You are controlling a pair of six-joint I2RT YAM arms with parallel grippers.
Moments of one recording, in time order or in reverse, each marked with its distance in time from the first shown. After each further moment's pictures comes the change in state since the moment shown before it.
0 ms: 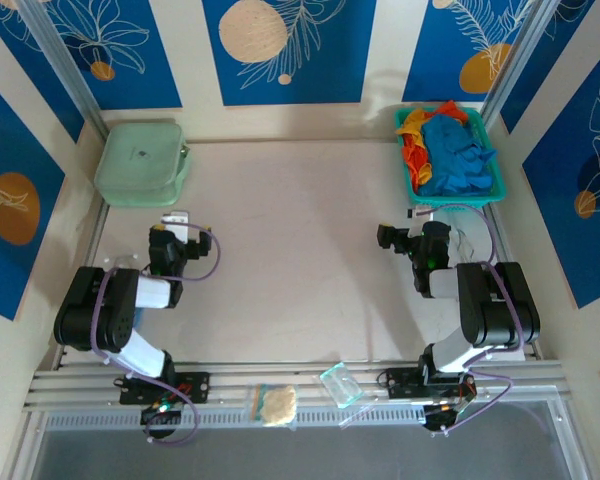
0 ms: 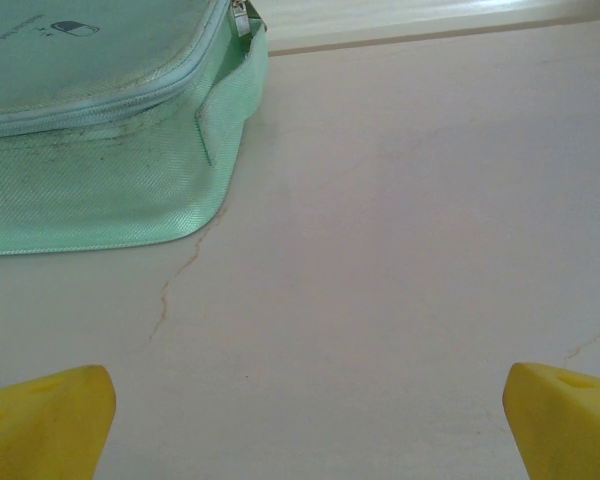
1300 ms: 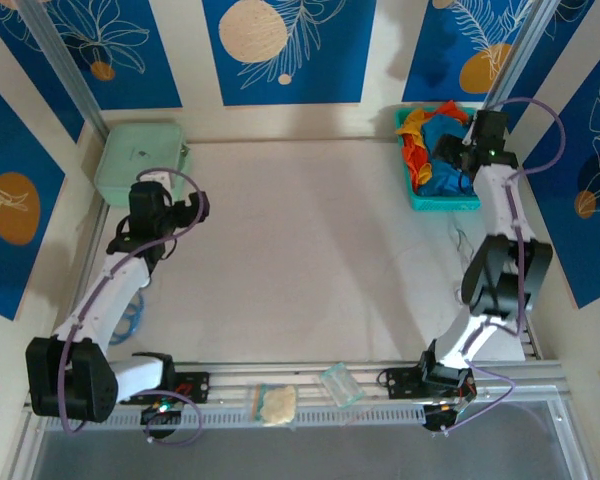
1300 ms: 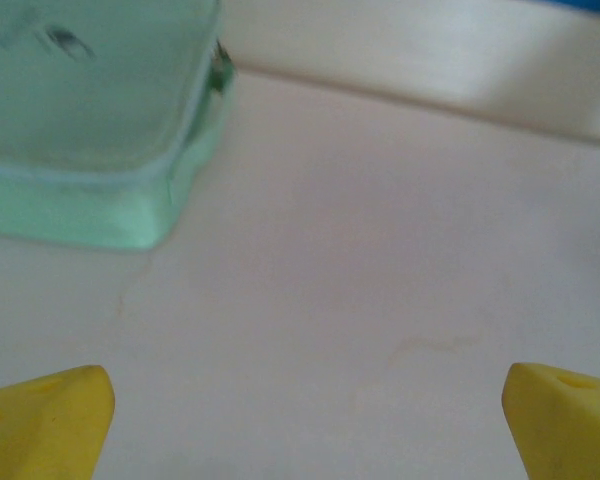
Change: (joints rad) left arm -0.045 -0.378 0.520 -1.109 0.071 -0.331; right arm -0.209 0.255 1.235 -1.300 0.076 0.149
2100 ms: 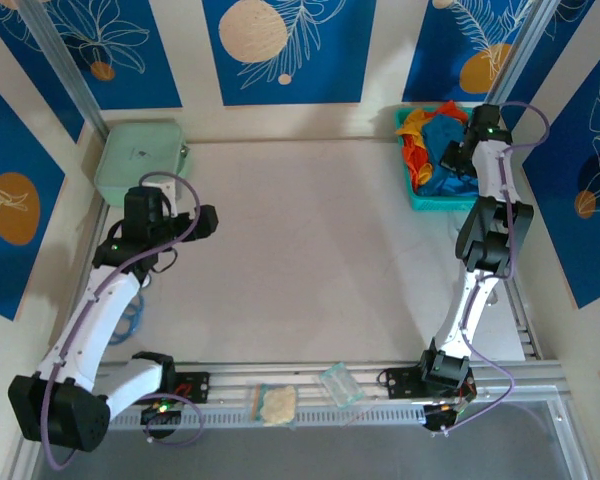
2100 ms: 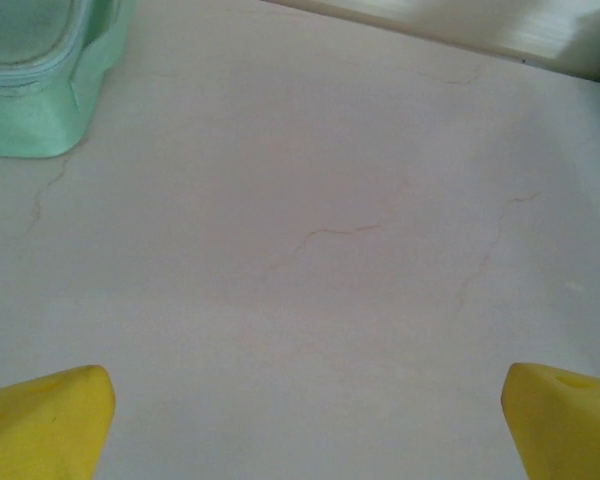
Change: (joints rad) left arm -0.063 -0.140 0.088 -0.319 0.118 -0.045; right arm -0.035 0.396 0.431 -0.317 -0.025 0.010
